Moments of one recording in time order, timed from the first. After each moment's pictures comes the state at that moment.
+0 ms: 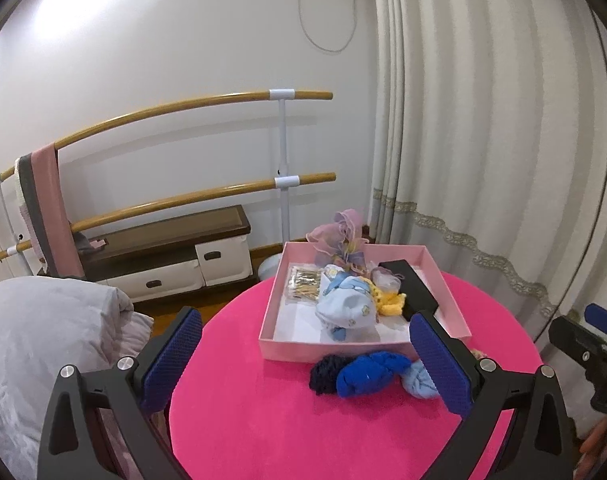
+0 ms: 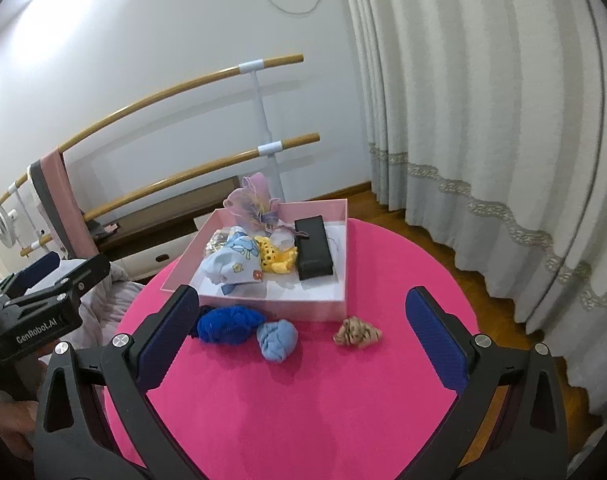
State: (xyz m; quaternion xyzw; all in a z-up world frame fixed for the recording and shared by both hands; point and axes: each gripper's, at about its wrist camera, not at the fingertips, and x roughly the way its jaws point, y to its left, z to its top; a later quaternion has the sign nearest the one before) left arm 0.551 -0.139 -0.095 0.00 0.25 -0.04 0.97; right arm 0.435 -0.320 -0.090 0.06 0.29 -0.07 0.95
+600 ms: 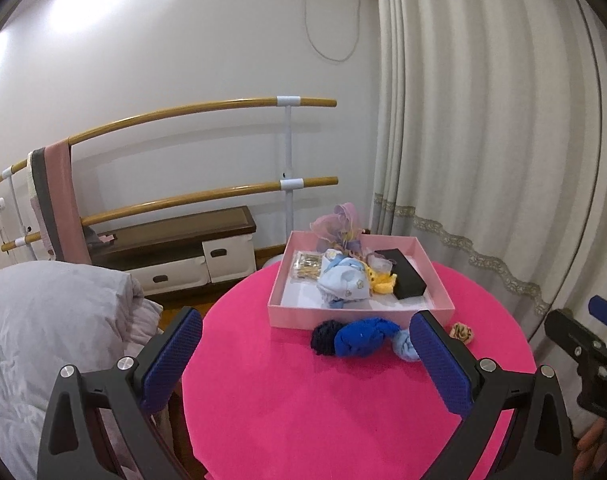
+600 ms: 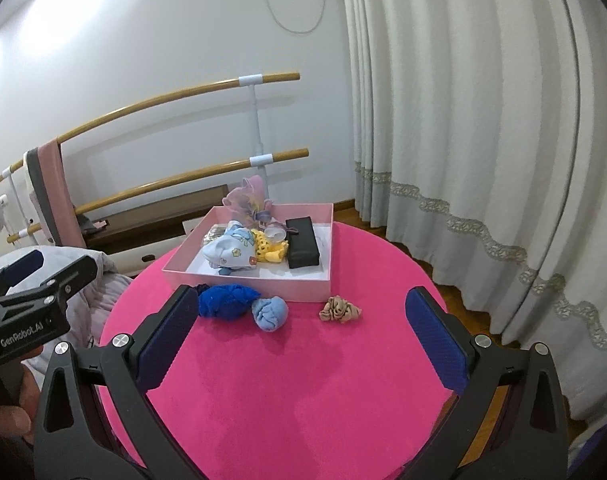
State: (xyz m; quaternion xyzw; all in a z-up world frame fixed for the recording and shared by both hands) left arm 0.439 -0.127 -0.092 0.00 0.24 -0.03 0.97; right arm 0.376 -0.295 -0.092 0.02 0.27 -0.09 0.96
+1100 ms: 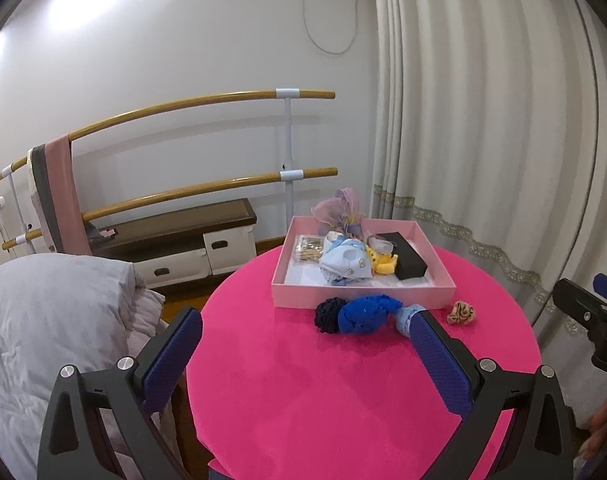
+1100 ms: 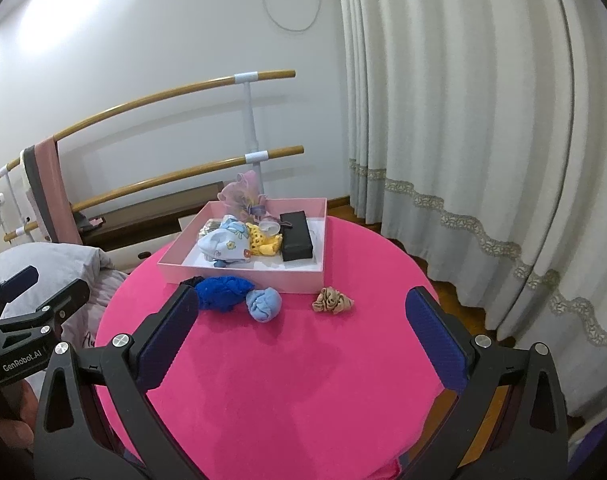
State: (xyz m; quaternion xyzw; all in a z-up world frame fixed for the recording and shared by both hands) left arm 0.415 -0.120 -0.094 0.00 0.26 -0.03 0.97; right arm 0.365 -0.298 -0.093 0.02 0.27 -0.10 0.96
